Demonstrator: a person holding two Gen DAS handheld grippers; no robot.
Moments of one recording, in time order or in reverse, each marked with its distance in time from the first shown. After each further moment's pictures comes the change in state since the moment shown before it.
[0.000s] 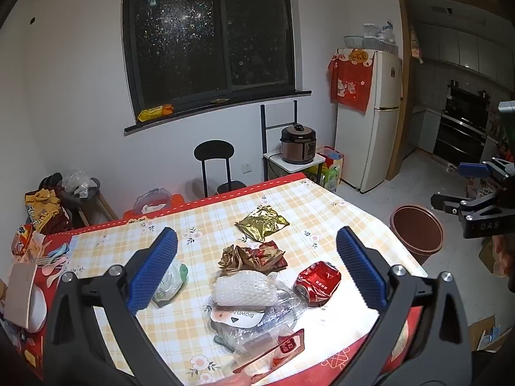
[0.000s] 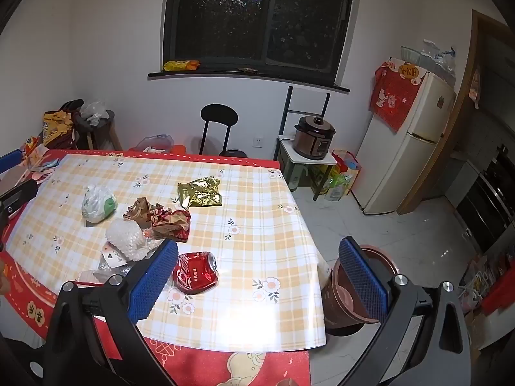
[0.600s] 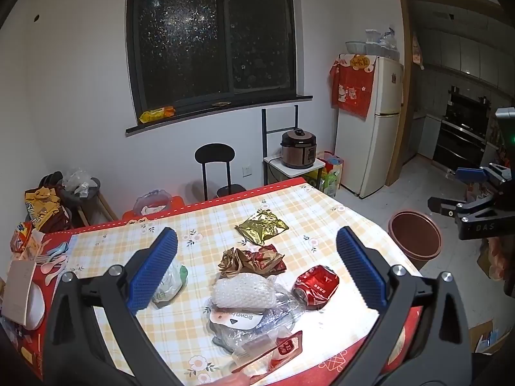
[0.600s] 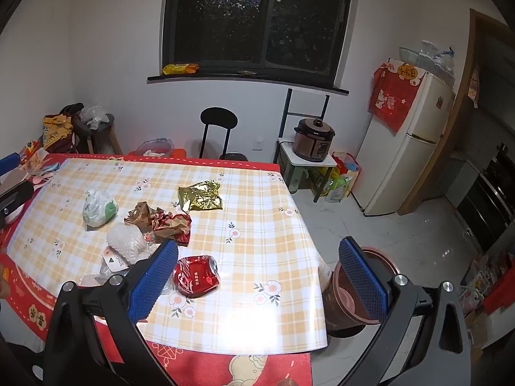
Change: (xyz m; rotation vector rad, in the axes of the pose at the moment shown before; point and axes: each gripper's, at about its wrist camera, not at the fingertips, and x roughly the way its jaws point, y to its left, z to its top) left arm -0.004 -0.003 -0.001 -0.004 -0.009 -0.006; right arm -0.001 0.001 0.003 0.008 -0.007 -0.012
